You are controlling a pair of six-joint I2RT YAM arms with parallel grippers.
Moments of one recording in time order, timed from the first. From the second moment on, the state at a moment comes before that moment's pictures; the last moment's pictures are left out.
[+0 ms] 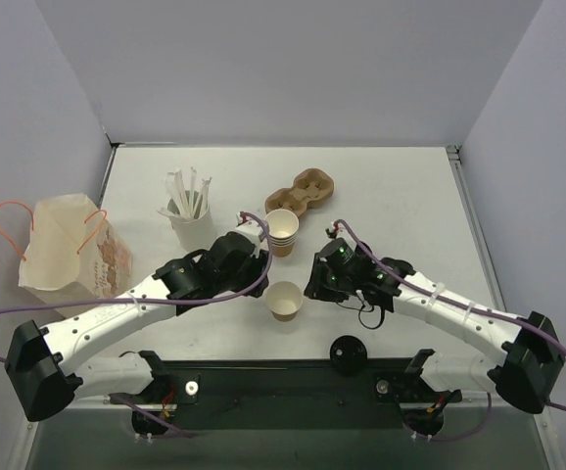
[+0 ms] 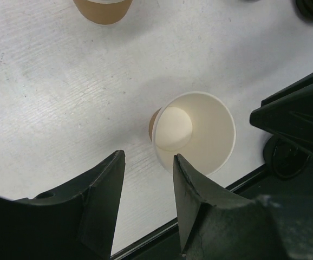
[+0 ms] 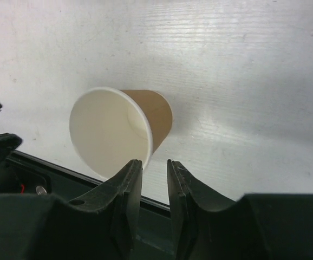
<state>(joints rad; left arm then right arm) -0.91 1.17 0.93 -0.51 -0.17 -0.49 0.87 1.22 0.85 -0.54 0.10 0.84</state>
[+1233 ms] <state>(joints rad) -0.90 0.86 0.89 -0.67 -0.14 -0.46 1.25 1.25 0.61 -0.77 0.37 1.31</state>
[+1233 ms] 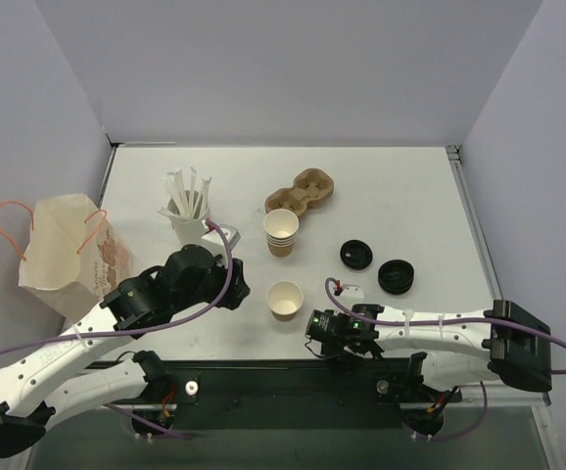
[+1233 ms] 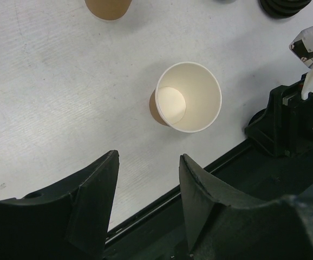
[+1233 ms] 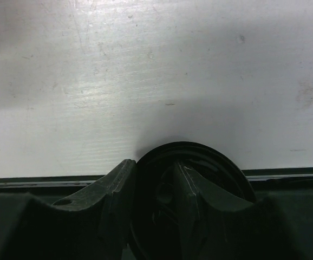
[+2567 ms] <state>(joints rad) -0.90 0.83 0.86 -0.68 -0.14 -0.49 1.43 1.40 0.73 -0.89 0.43 1.30</state>
